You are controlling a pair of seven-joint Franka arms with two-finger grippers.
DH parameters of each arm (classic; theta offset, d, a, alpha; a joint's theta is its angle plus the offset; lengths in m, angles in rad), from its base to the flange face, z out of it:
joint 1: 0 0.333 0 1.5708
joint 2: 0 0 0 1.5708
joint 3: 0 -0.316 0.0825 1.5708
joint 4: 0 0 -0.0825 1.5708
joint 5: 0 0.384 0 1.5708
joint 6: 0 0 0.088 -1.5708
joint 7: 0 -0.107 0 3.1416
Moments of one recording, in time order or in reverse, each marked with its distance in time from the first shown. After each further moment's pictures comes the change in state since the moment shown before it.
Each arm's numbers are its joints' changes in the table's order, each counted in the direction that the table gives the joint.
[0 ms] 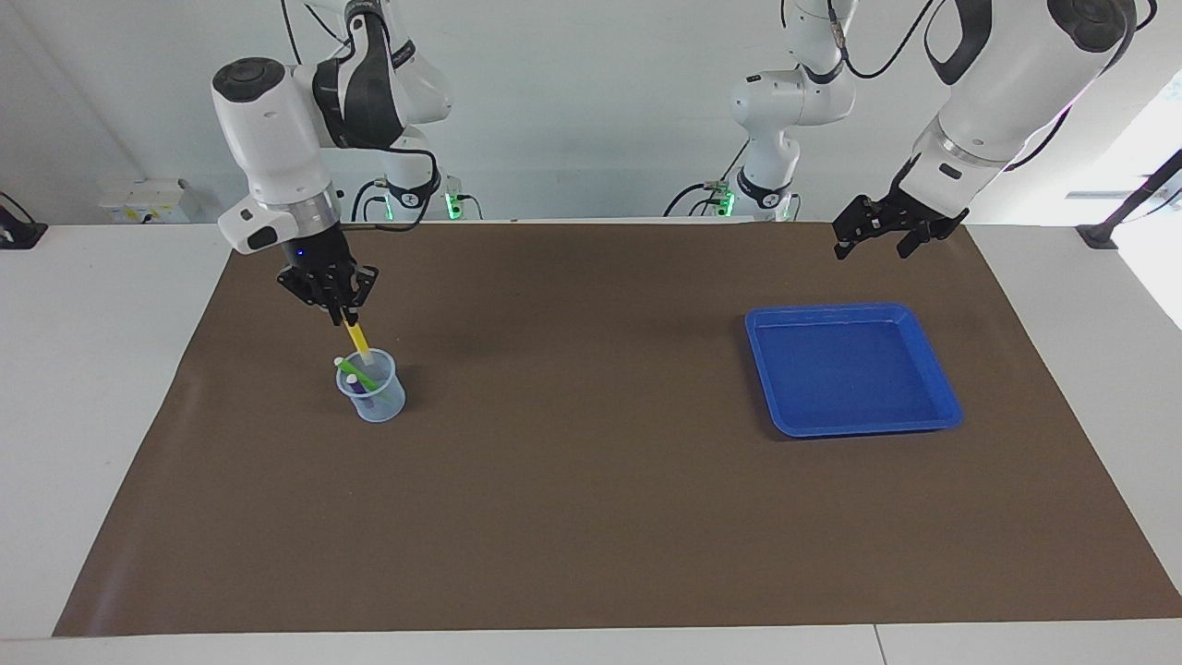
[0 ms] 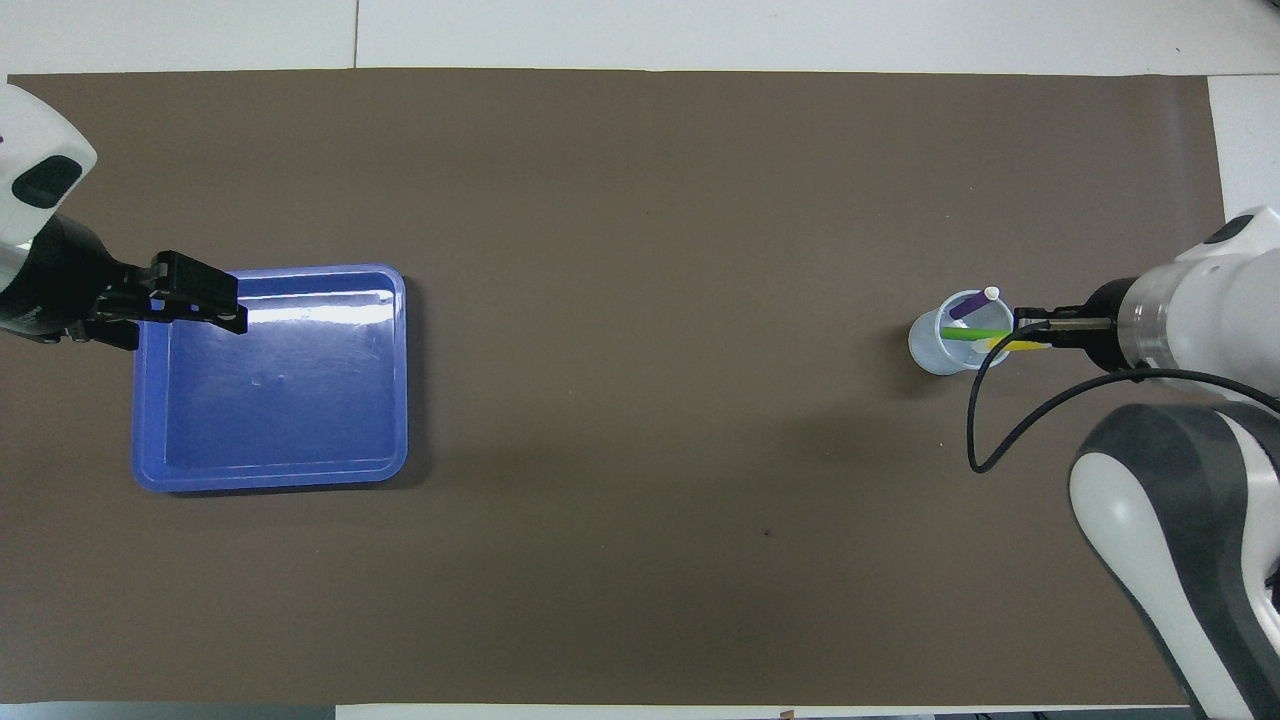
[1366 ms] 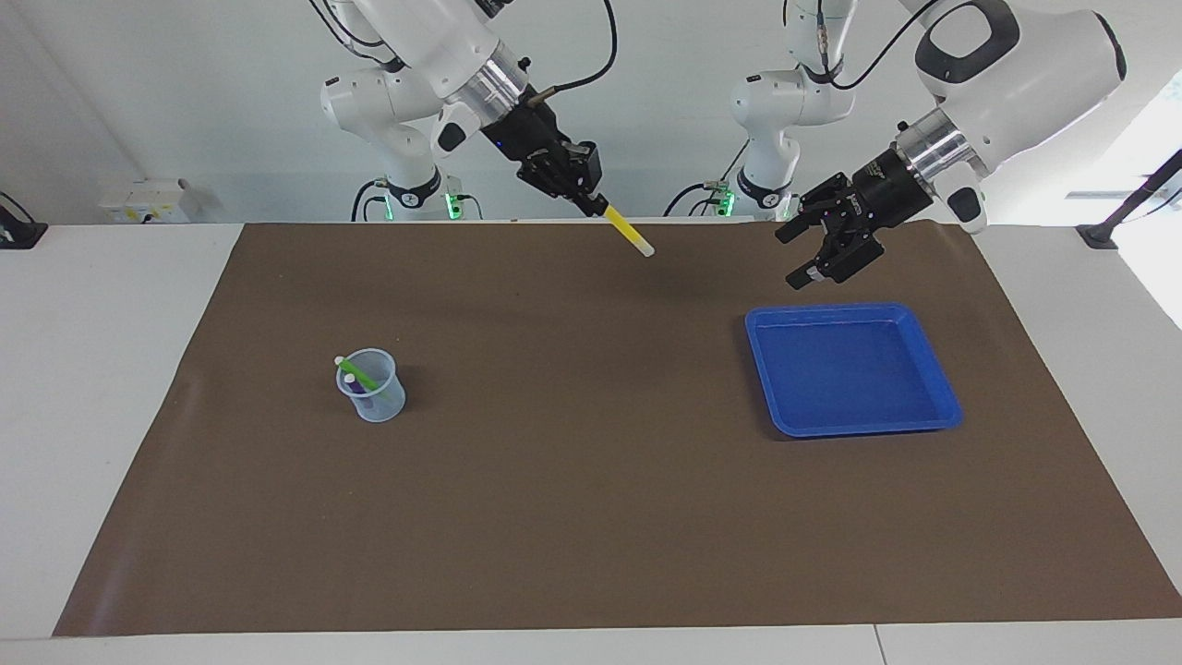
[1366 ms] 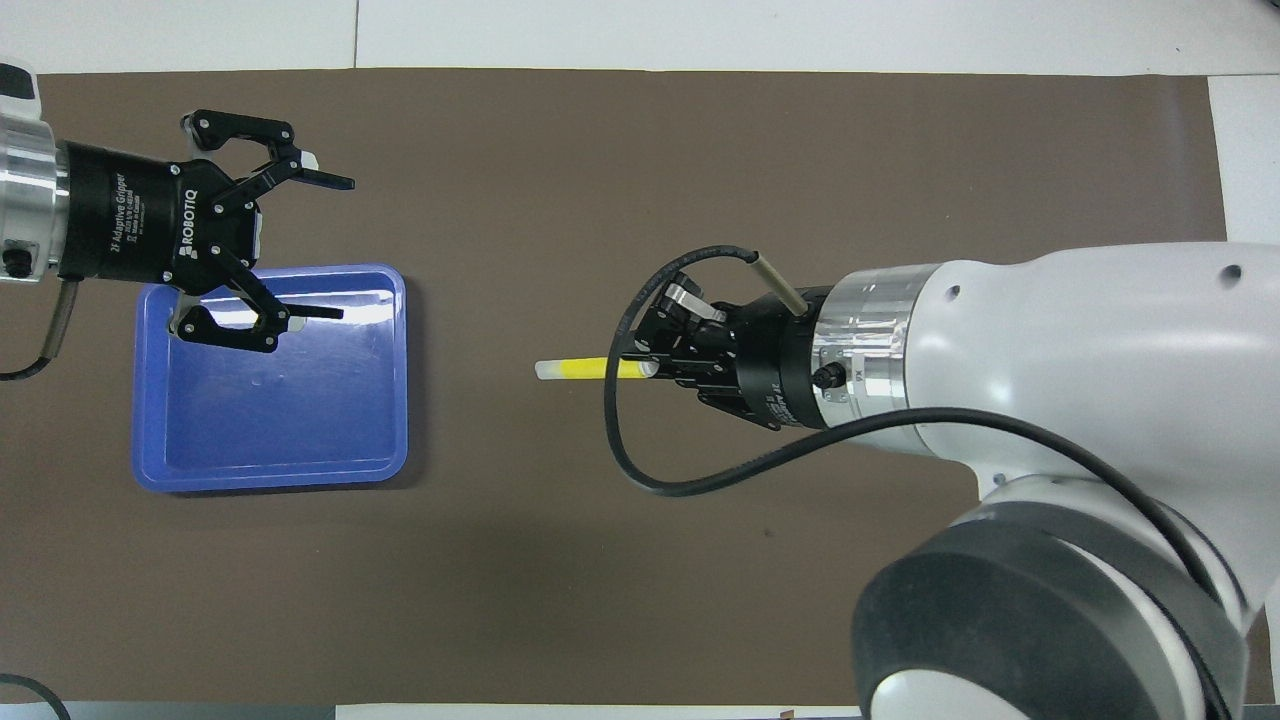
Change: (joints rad) left arm -0.002 0.009 0.002 0.094 -0.594 0.264 1.099; right arm 0.354 -0.094 -0.080 -0.312 0.643 0.049 -0.758
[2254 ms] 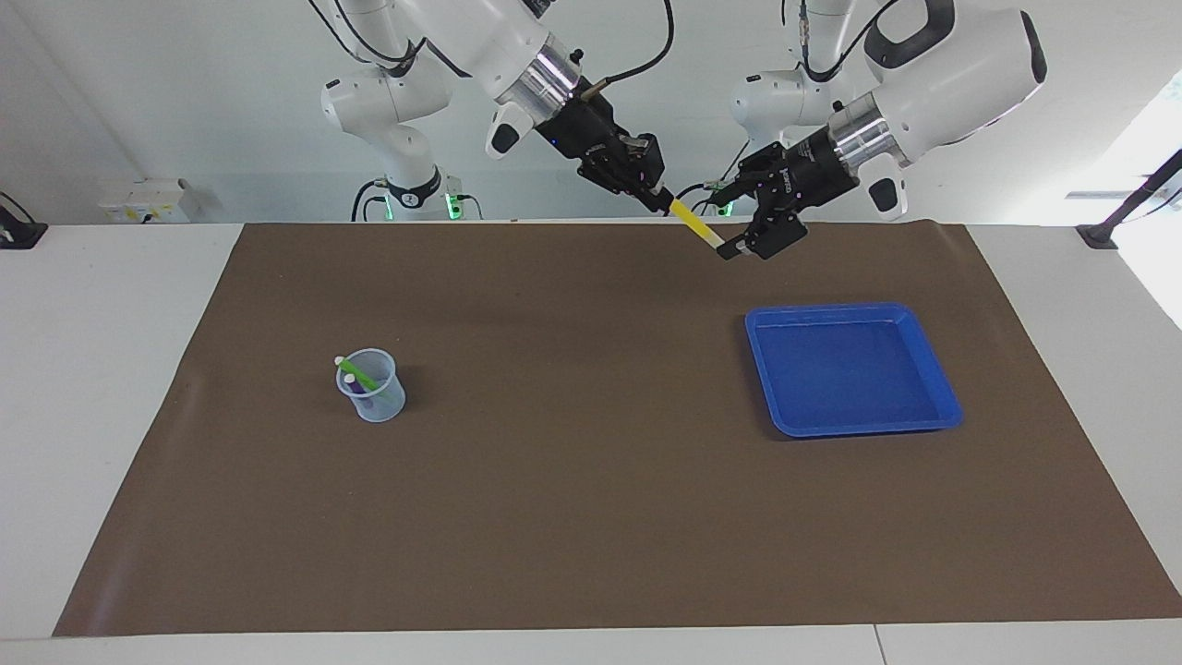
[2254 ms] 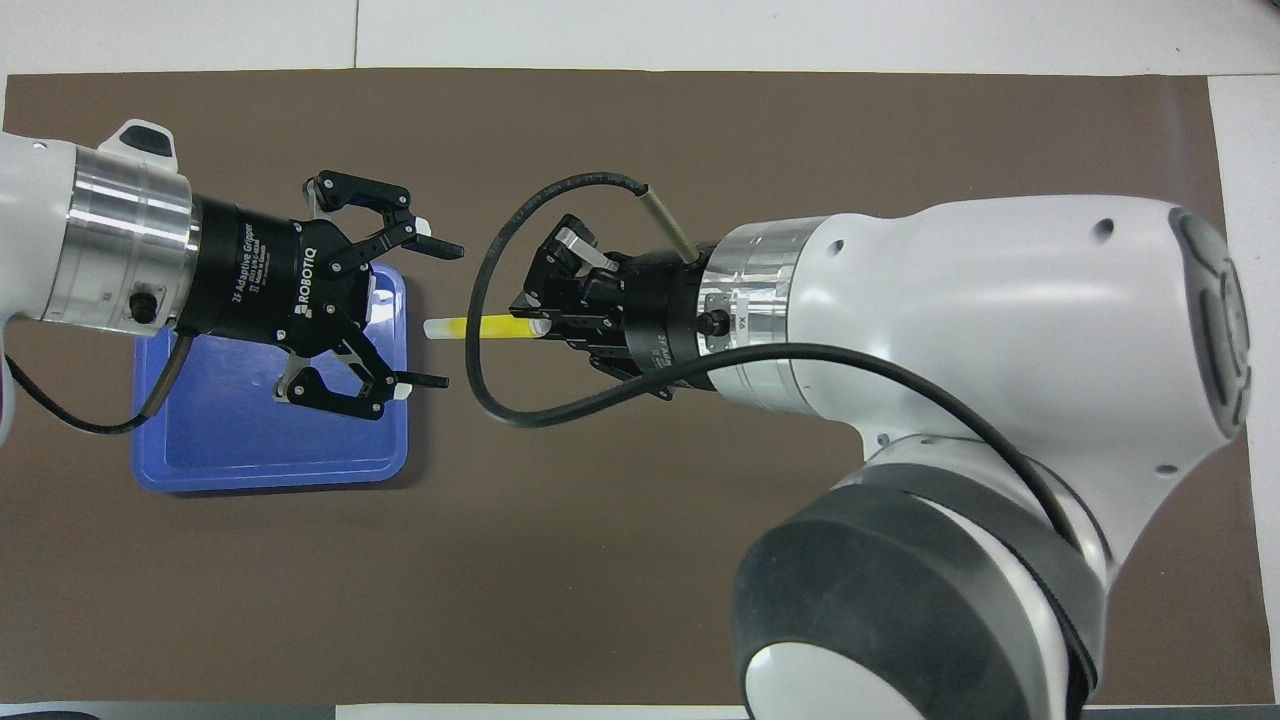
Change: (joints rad) left arm -0.010 0.040 0.119 0.023 -0.040 -0.042 0.234; right arm 0.076 -0.127 -0.001 -0.156 0.024 0.069 -0.101
